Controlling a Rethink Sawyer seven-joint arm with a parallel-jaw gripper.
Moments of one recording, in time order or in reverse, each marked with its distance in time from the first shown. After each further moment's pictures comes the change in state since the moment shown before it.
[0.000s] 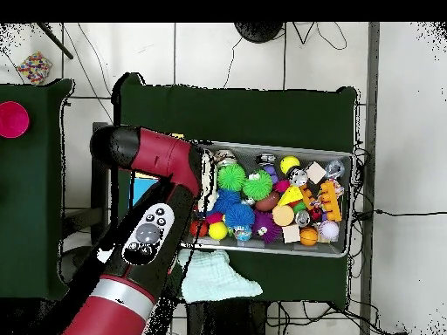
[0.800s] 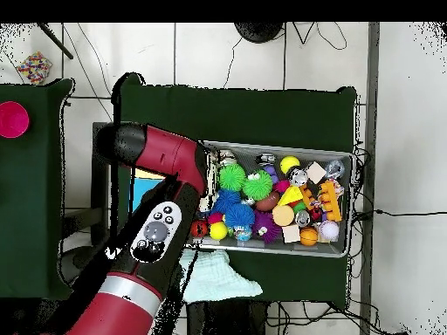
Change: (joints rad) arm -0.022 -0.004 0.017 -0.002 0.024 0.033 0.000
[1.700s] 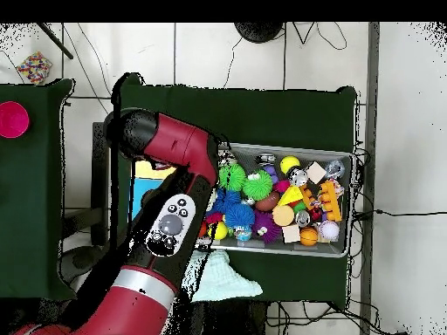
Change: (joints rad) arm -0.046 -0.009 0.010 -0.051 0.018 0.144 0.000
